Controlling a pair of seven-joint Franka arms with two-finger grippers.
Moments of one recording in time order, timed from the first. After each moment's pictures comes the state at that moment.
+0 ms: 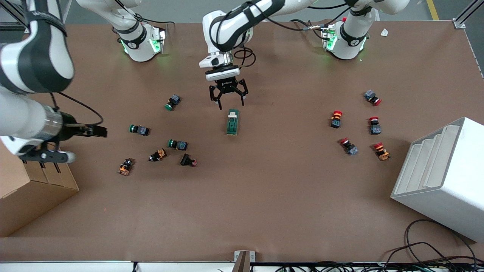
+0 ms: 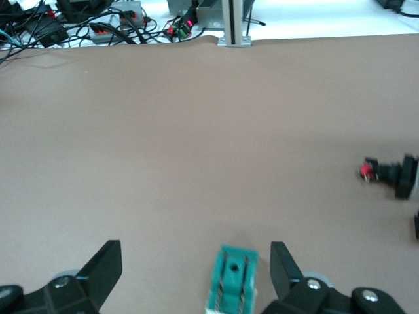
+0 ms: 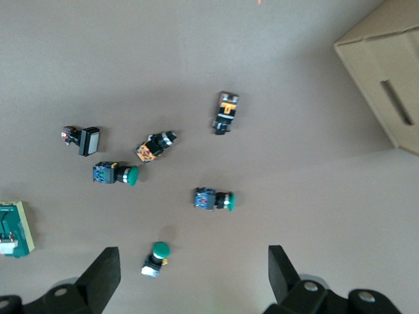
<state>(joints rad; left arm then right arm) -0.63 0.61 -0.65 -1.70 1.27 1.90 -1.94 0.02 0.29 0.03 -1.40 0.02 1.50 0.11</state>
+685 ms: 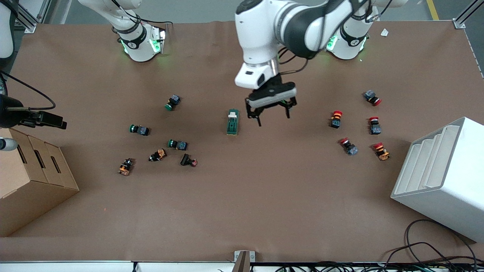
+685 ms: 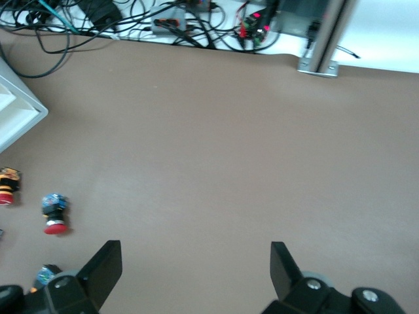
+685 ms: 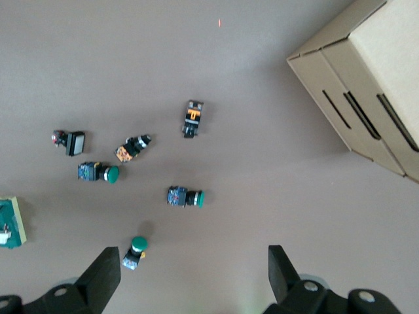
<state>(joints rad) -0.17 0.36 -0.74 -1.59 0.77 1.90 -1.32 -0.08 0.26 0.04 -1.32 0.02 1.42 0.03</state>
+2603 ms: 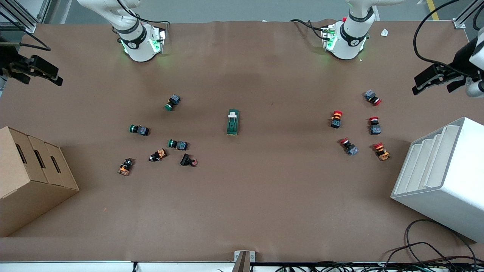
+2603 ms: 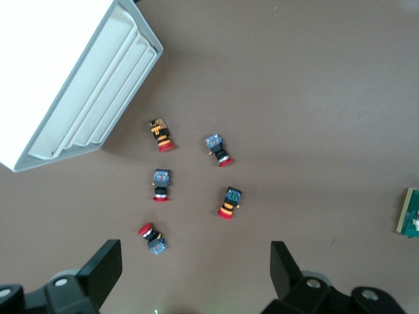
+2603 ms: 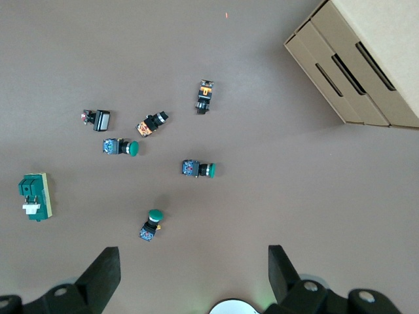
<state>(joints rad) -0.02 -0.06 -0.04 -1.57 -0.02 1.51 -0.13 -0.01 -0.09 -0.01 -1.57 0.04 1.43 0.08</state>
